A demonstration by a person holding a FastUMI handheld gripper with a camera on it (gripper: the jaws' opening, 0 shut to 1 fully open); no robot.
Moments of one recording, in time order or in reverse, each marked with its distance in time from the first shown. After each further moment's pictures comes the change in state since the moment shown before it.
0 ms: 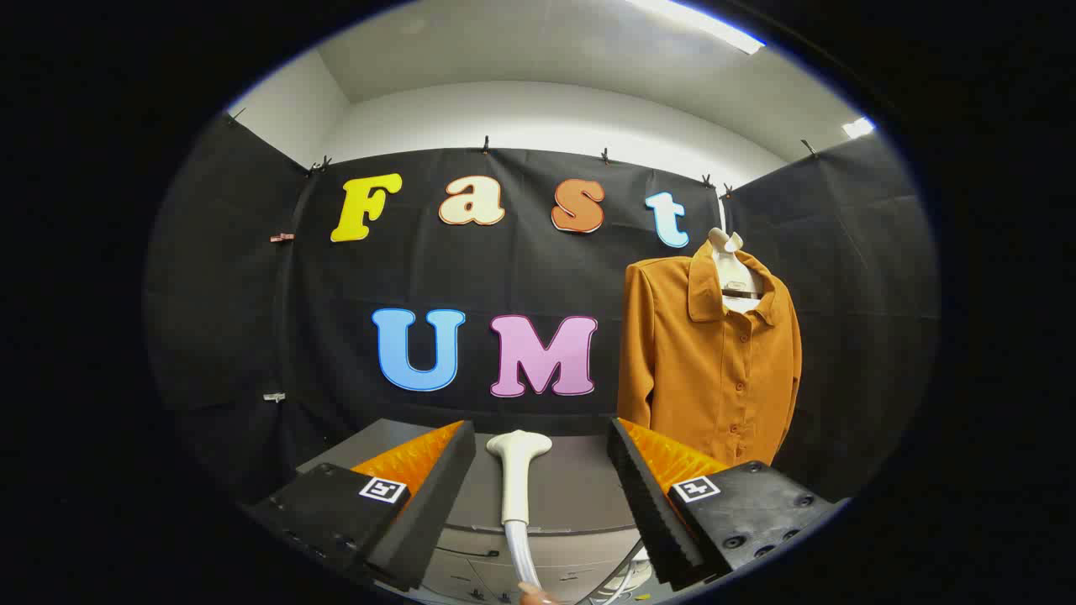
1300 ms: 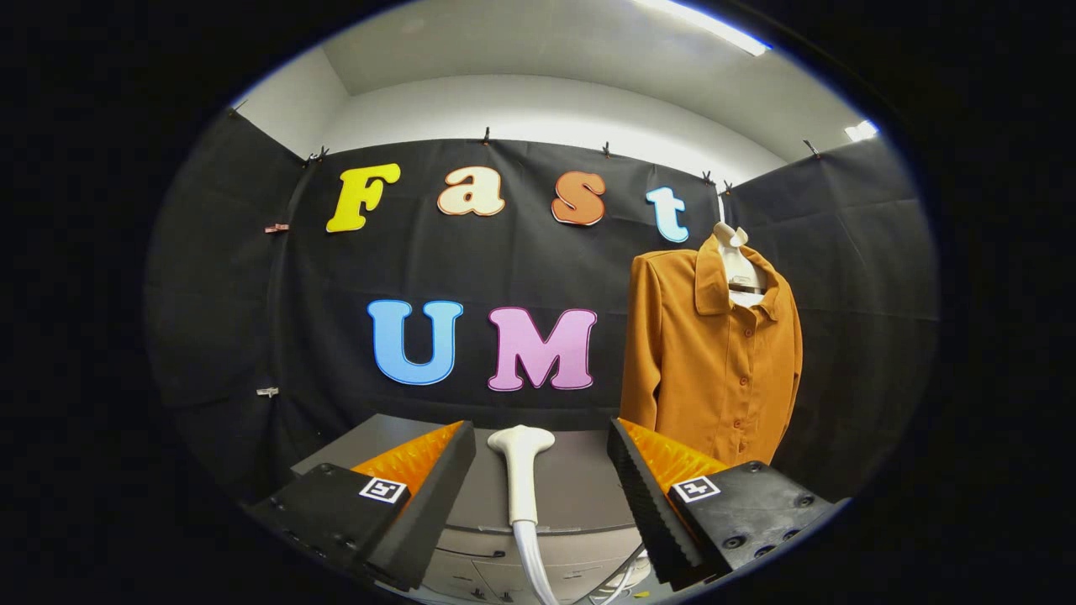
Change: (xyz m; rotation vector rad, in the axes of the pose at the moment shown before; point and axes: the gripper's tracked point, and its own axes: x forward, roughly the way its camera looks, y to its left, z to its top) arm 0.013 0.015 -0.015 -0.016 0.030 -0.032
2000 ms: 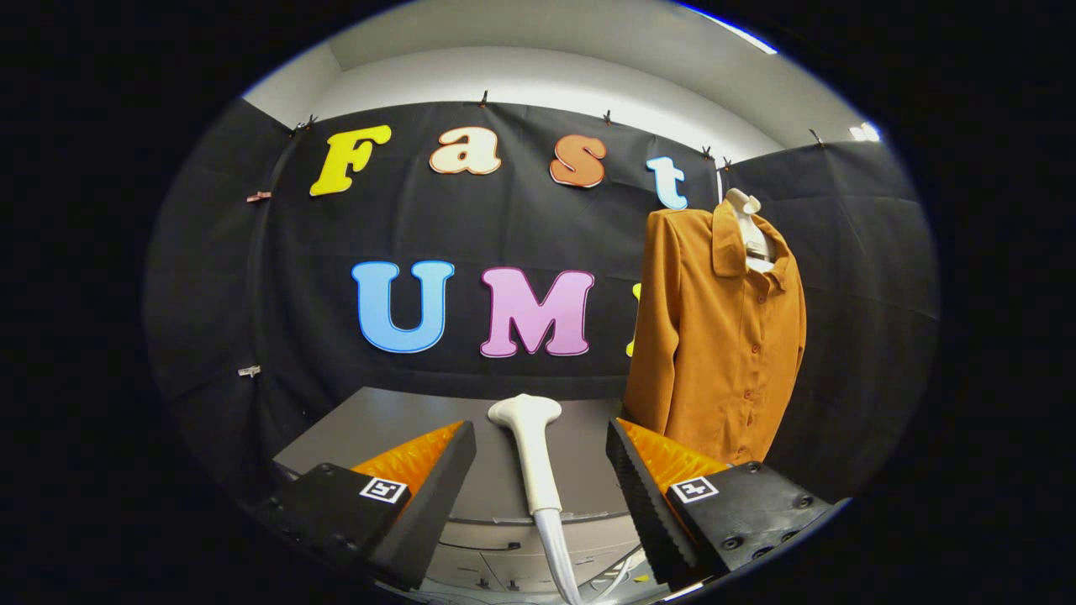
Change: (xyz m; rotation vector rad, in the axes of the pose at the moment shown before) arm 0.038 0.028 -0.051 -0.015 0.134 -0.056
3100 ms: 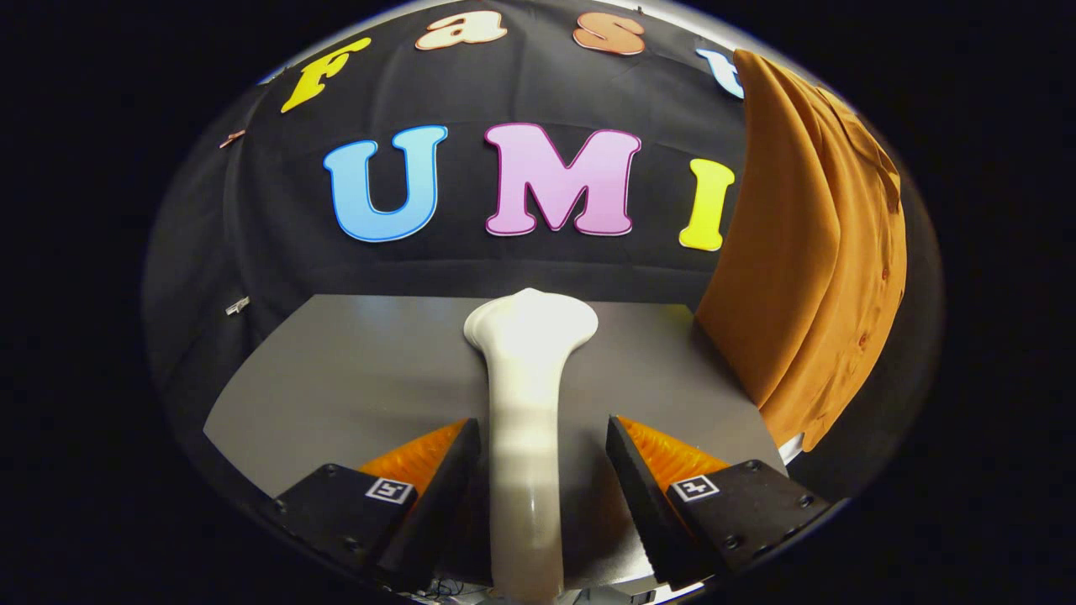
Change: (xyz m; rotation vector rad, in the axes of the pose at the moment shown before) arm 0.158 0.015 -0.129 -0.015 0.459 0.103
